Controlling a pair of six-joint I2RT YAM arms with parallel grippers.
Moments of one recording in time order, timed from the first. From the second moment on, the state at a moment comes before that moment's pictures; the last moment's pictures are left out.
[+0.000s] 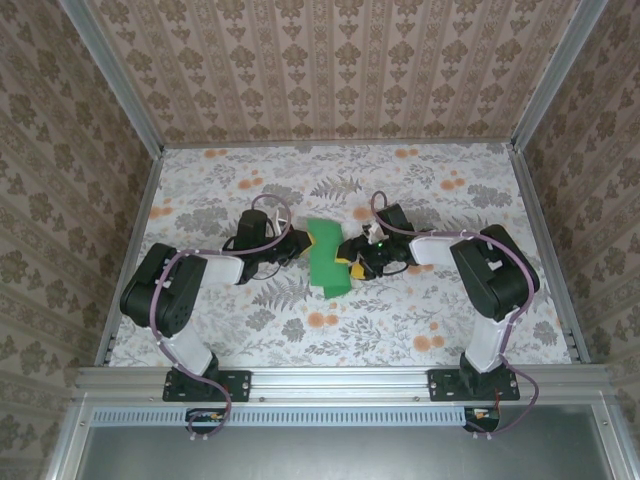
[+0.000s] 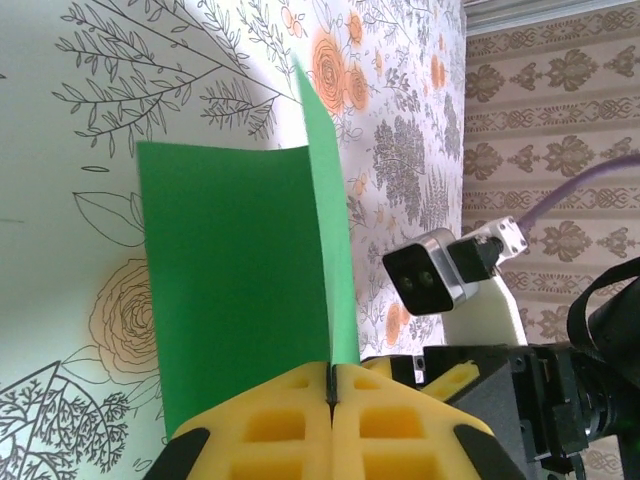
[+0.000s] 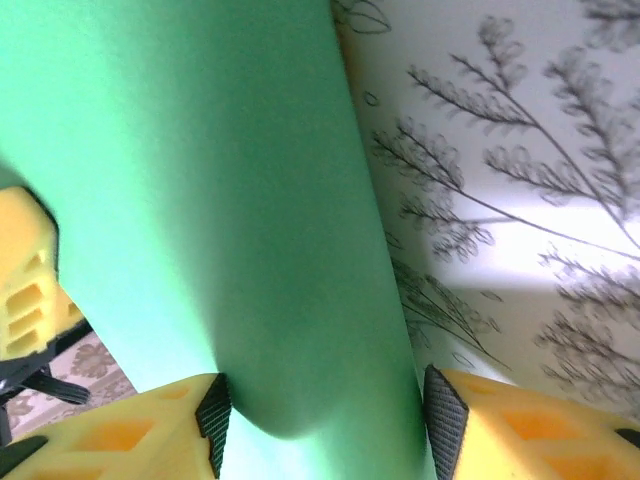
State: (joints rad) left arm -0.44 1.70 0.65 0.51 0.65 -1.02; right arm 0.42 1.82 0.91 -0.05 -0.74 0.97
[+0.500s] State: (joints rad) left arm -0.54 1.79 0.75 0.49 0.65 -1.00; right arm 0.42 1.69 1.00 -0.37 -0.54 0.70
